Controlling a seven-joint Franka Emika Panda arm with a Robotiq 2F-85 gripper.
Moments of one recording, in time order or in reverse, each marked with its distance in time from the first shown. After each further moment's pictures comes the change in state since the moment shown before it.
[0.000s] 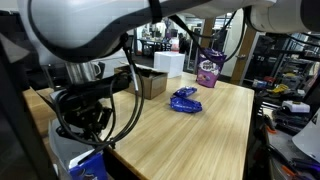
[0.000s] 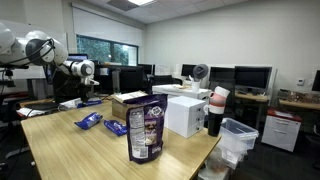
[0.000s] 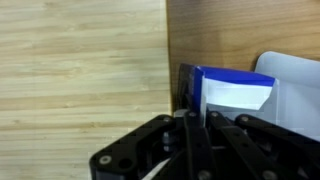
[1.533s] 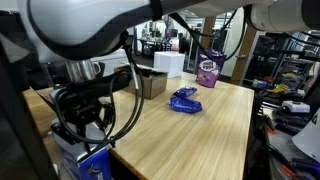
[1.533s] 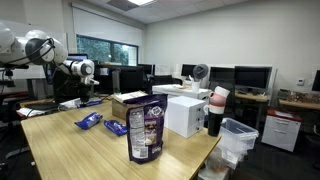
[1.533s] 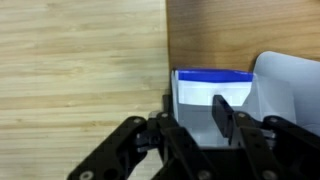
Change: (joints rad) arm 0.000 -0.007 0.000 -0.005 0.000 -0.001 0.000
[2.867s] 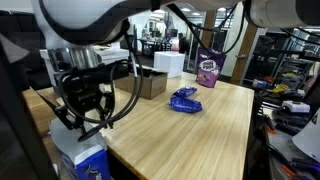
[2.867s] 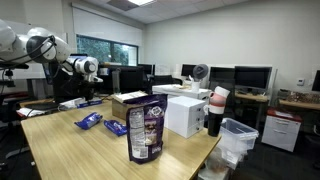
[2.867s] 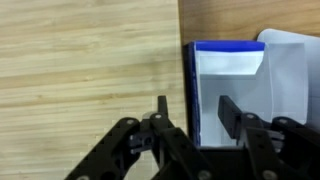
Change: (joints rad) arm -0.035 -0.025 -0.002 -0.001 0.001 0.011 -0.002
